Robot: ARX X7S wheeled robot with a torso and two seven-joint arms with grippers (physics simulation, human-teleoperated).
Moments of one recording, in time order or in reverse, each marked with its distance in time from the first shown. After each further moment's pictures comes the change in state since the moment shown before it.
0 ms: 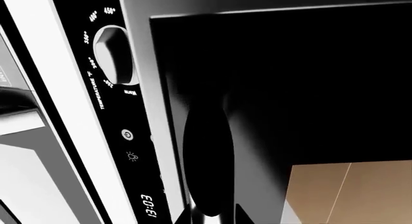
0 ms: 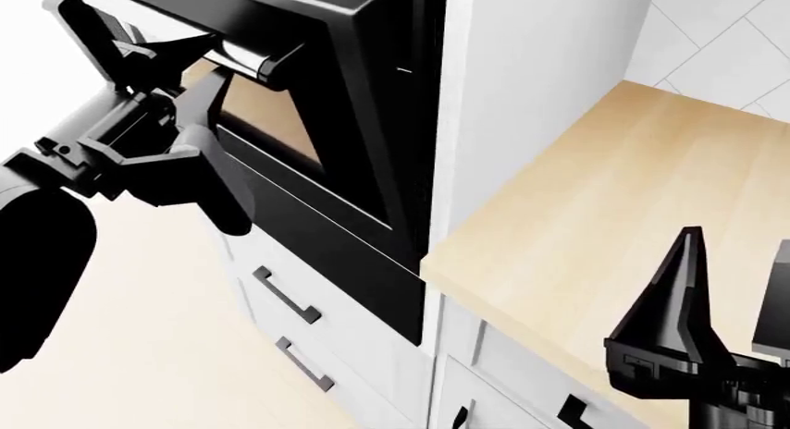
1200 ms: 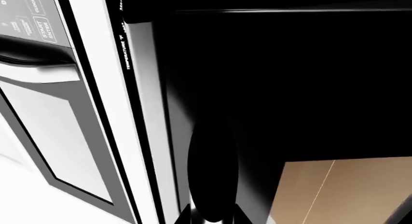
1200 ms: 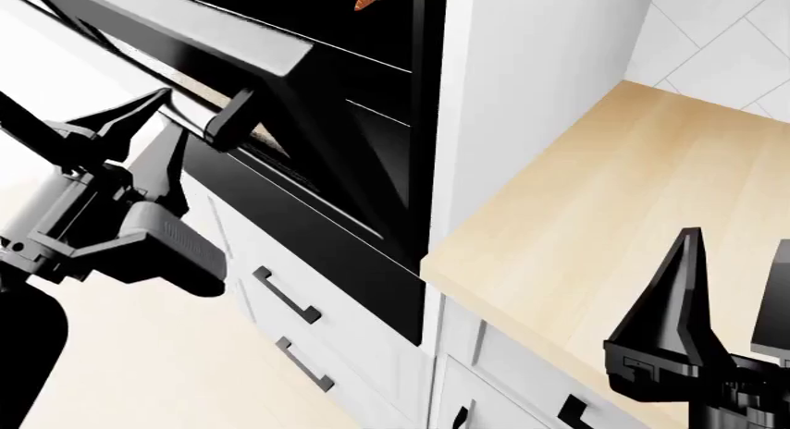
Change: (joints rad) left arm 0.374 -0.107 -0.179 0.205 -0.055 -0.063 -0.228; right arm -0.002 0.011 -0.011 0.001 0.004 -0.014 0.003
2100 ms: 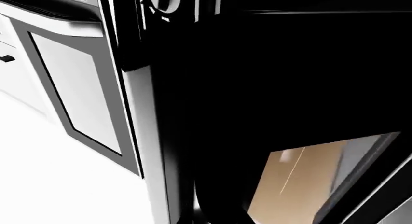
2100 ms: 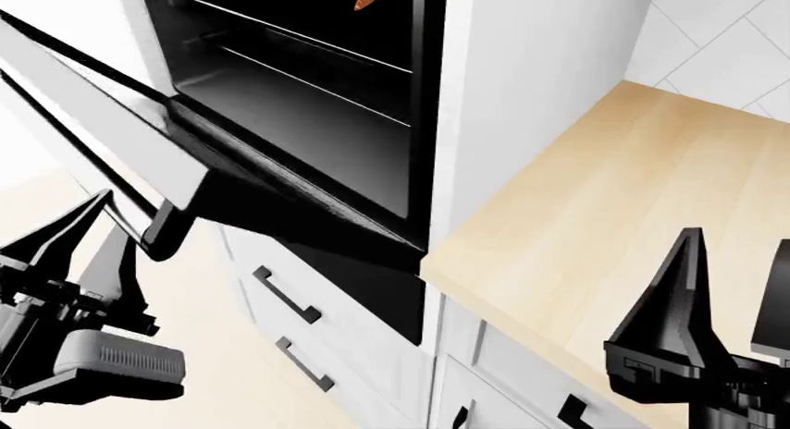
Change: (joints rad) left arm 0.561 -0.079 -0.259 0.042 -0.045 0.150 -0.370; right arm 0.001 0.008 -0.008 0.002 0.002 -0.012 0.005
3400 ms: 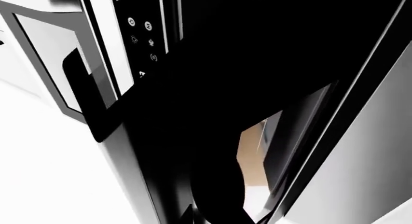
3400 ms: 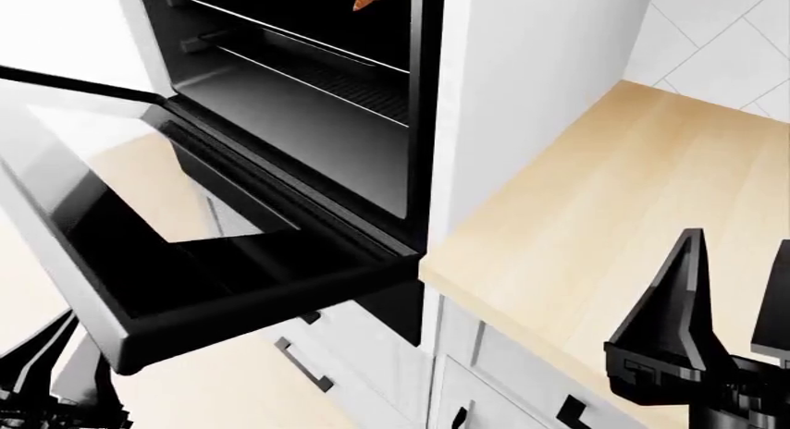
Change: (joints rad) left arm 0.349 0.054 -0.097 -0.185 0.177 0.186 -0.303; right arm 0.001 0.008 -0.011 0.006 -0.003 -0.019 0.006
